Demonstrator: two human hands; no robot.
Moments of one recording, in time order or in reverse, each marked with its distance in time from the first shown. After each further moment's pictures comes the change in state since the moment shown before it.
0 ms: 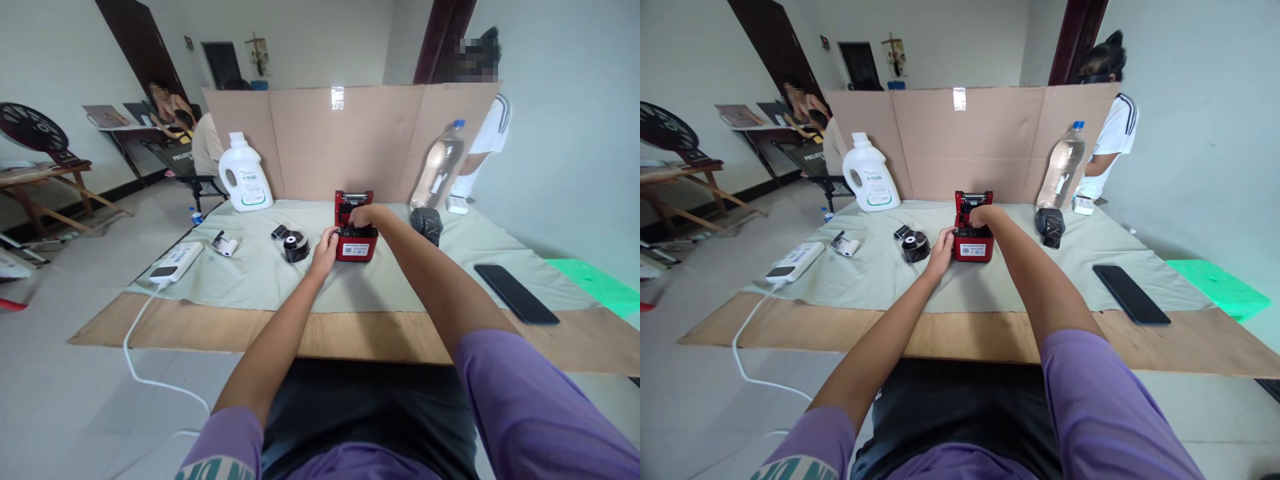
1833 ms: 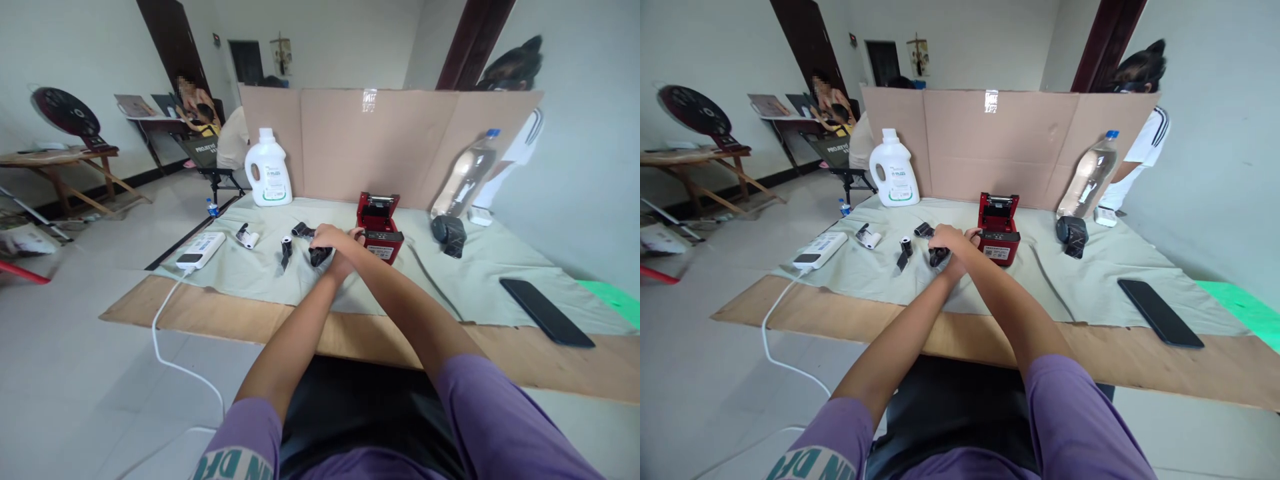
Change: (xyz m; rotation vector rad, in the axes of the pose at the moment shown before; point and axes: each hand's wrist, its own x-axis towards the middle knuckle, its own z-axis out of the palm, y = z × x) left_hand 0.011 0.006 -0.001 0.169 -0.012 0.127; right_hand -0.094 -0.130 0.097 0.082 0.095 0.090
